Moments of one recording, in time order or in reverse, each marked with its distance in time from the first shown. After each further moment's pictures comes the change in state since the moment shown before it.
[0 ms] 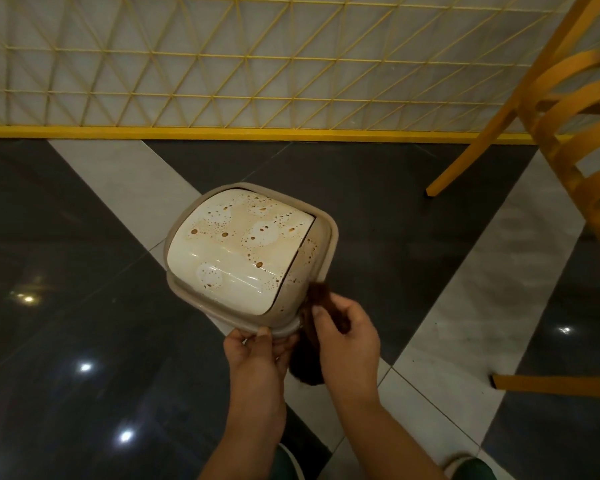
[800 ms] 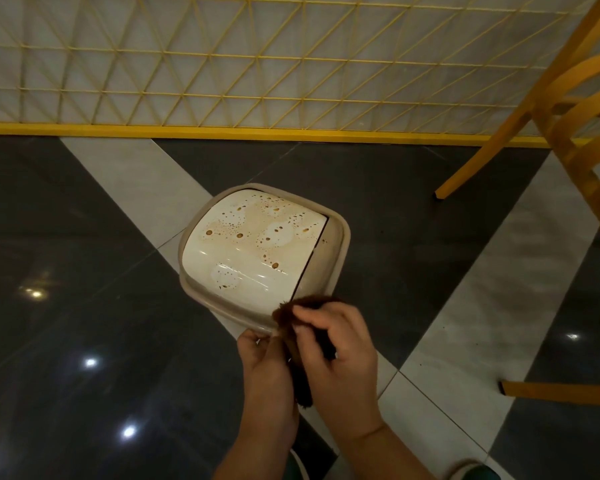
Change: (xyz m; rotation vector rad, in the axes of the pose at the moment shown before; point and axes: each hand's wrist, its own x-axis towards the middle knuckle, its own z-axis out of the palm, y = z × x) left_hand -0.004 0.001 -0.001 0.069 -0.032 -0.089; right_hand -0.018 -0.006 0.002 -0.244 -0.077 -0.727
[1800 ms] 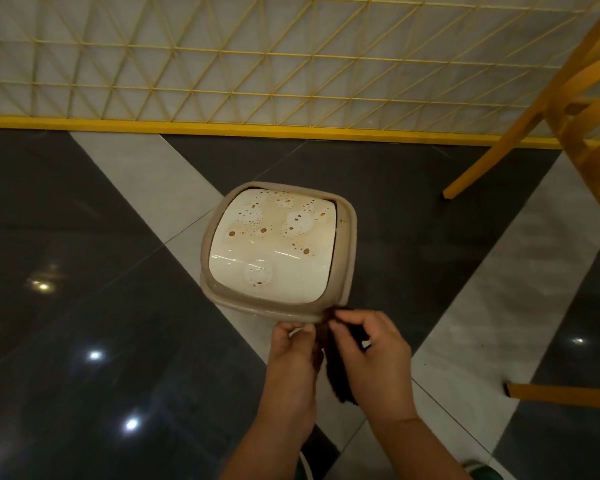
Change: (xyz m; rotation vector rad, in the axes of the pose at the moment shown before) left_hand 0.004 -0.010 0.005 0.031 -0.139 -0.092; right_hand -0.001 0.032 -0.021 -0.154 -0.099 0.310
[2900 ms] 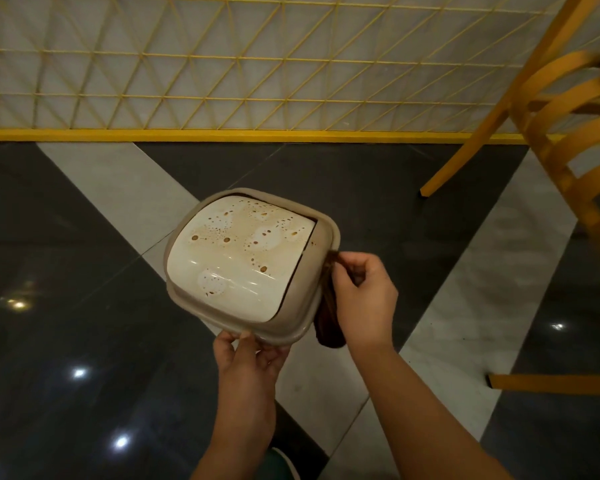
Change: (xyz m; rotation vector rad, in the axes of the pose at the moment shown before) left_hand 0.001 0.014 -0.009 -0.156 0.142 0.176; right_hand 0.067 -0.017 0.000 0.236 0.142 0.259
